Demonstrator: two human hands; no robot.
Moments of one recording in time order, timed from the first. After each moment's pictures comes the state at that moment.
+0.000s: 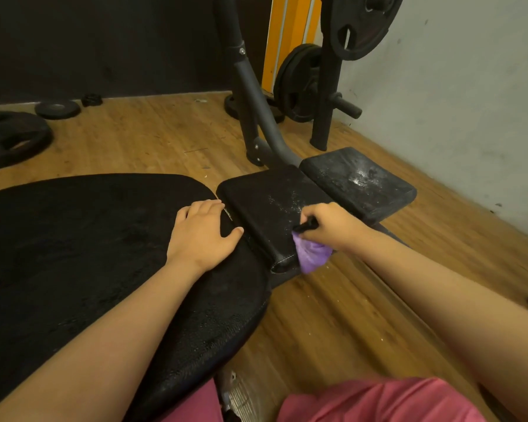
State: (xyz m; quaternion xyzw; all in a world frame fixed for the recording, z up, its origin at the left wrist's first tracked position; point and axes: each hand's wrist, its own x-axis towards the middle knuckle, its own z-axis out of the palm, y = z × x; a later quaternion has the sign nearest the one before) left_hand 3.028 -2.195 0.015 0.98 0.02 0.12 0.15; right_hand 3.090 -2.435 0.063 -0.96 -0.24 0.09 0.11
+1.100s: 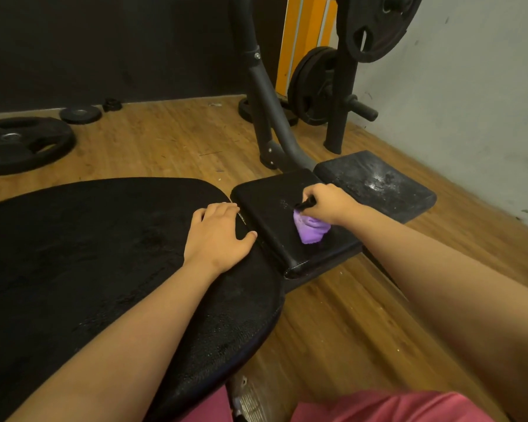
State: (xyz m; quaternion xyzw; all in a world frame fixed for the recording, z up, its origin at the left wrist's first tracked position) left_hand 3.032 -2.195 0.015 0.98 0.02 0.12 0.14; right_hand 3.146 -2.405 0.066 -0.97 -0.21 0.09 0.12
